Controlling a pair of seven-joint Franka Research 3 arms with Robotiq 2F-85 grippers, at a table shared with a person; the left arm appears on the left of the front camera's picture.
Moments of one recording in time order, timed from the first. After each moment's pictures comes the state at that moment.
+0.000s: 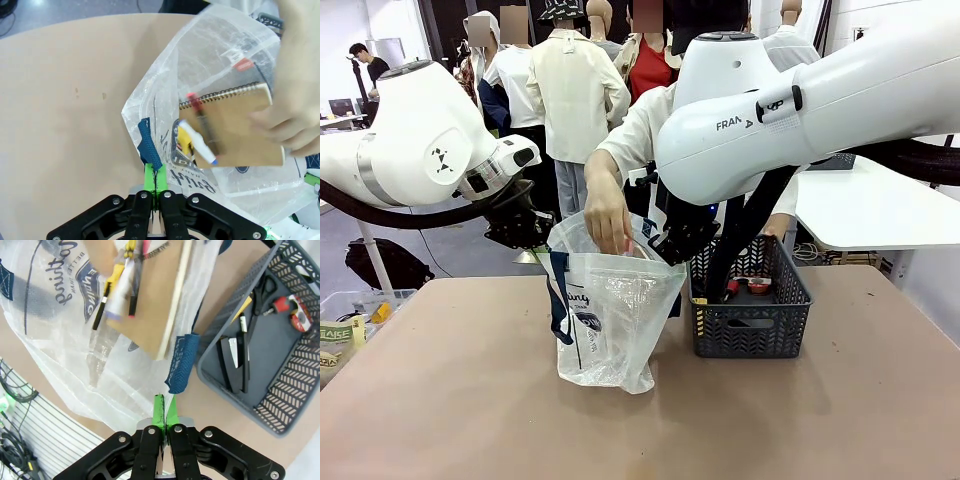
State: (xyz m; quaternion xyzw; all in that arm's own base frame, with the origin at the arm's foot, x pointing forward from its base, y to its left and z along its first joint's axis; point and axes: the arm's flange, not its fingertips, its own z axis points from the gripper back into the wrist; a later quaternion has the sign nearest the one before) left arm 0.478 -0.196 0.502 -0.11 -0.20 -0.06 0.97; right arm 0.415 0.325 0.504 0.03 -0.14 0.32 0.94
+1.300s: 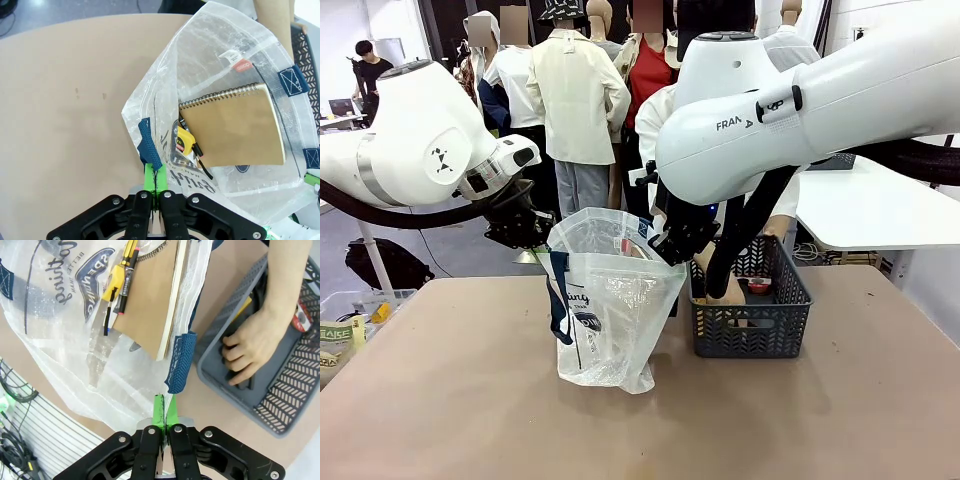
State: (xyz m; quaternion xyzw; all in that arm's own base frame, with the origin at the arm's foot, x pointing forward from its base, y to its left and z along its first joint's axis) left arm 0.478 -0.196 0.503 -0.11 -0.20 -0.06 0.97; right arm 0.415 0.325 0.504 0.03 -0.14 0.32 0.94
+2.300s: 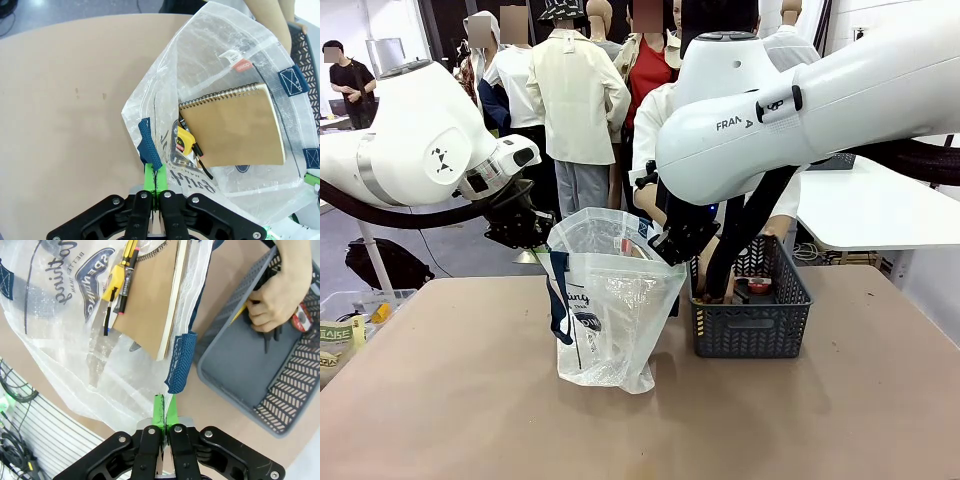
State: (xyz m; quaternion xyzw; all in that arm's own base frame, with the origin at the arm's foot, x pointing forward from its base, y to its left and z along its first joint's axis) left arm 0.478 -0.196 0.503 -0.11 -0.20 -0.06 0.97; right arm 0.415 0.325 0.504 0.03 -0.14 0.32 0.94
